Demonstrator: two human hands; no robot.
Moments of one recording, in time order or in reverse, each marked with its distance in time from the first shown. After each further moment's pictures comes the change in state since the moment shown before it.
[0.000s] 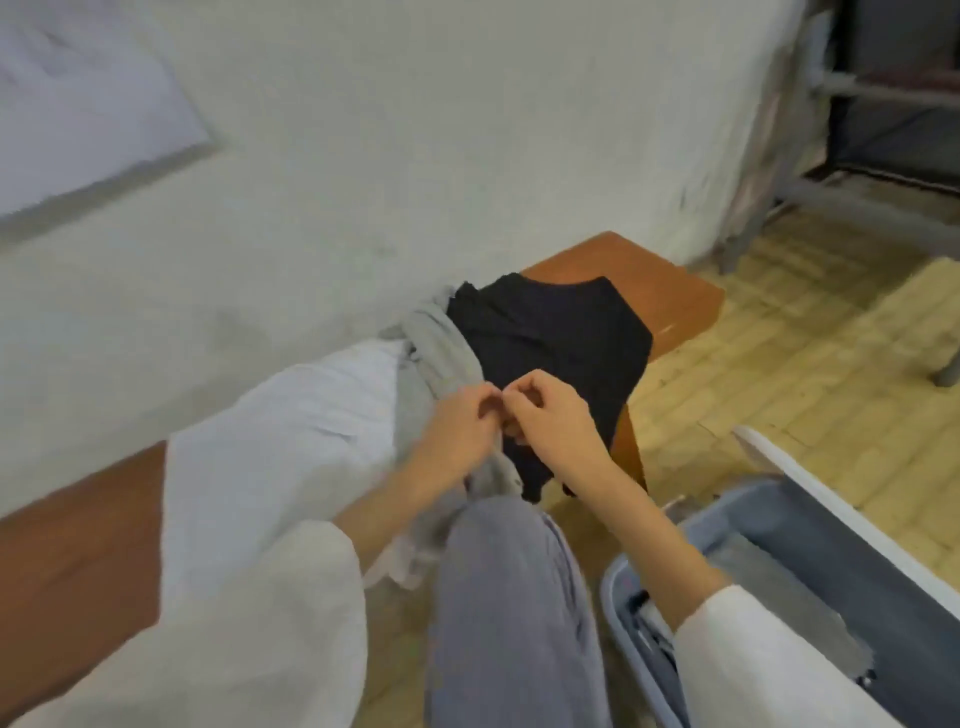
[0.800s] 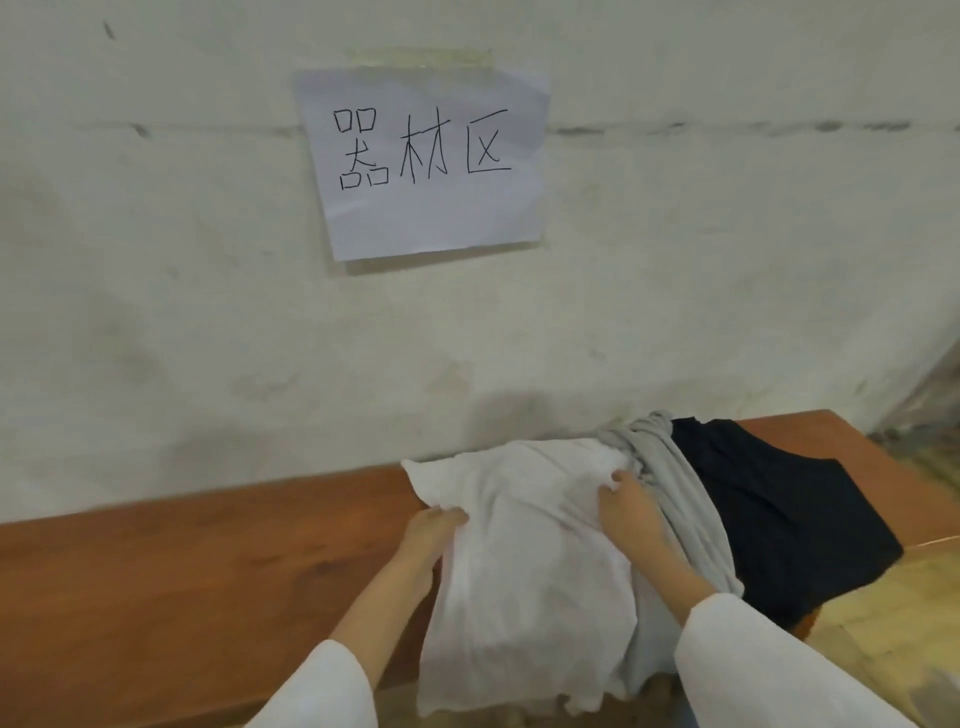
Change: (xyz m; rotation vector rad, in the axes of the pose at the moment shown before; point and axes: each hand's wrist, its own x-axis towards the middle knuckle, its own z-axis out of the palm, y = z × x) left_hand -0.065 -0.236 -0.166 -1.067 0.325 -0.782; right_hand 0.090 -0.034 0.190 -0.592 0.056 -0.050
